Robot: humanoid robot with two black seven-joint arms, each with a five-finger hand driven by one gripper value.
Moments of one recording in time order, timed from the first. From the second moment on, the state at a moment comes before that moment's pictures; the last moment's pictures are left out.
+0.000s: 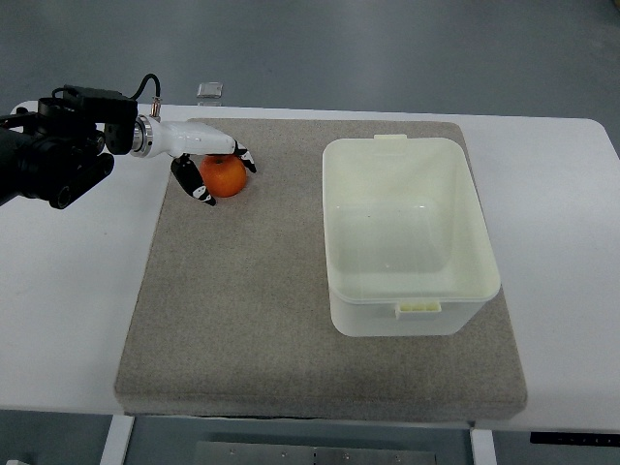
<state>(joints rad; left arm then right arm) -1.26 0.31 0.25 -0.45 1.30 -0.15 -0.61 0.03 0.00 -0.06 0.17 0.03 -0.15 0.17</state>
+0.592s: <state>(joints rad) -1.28 0.30 0.26 -0.44 1.29 -0.15 -0.61 0.03 0.00 -0.06 0.17 0.03 -0.15 0.17</state>
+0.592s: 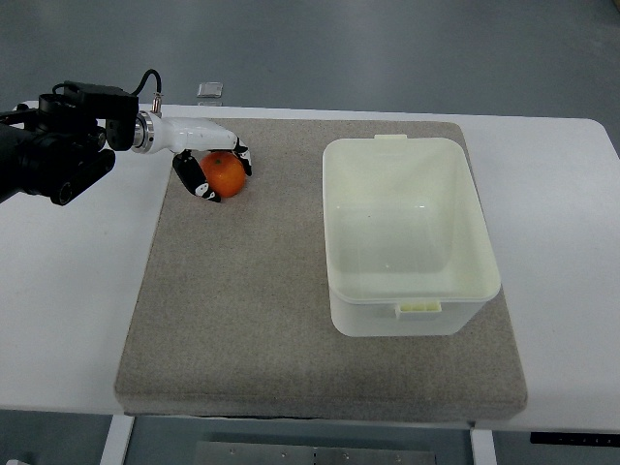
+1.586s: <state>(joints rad) -1.40 0.32 0.17 -0.46 1.19 -0.11 -0.61 0.03 0.00 -0.05 0.17 0.03 -0.15 0.17</state>
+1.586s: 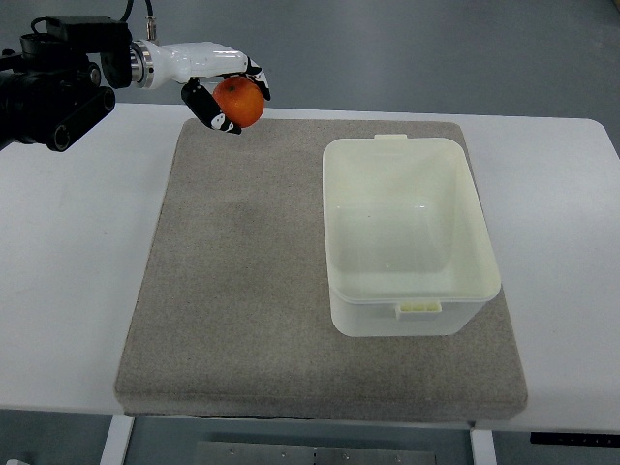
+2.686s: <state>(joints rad) -1.55 0.42 0.04 -1.20 1.24 -0.08 -0.61 0.03 0.00 -0.05 0.17 0.03 -0.15 0.17</state>
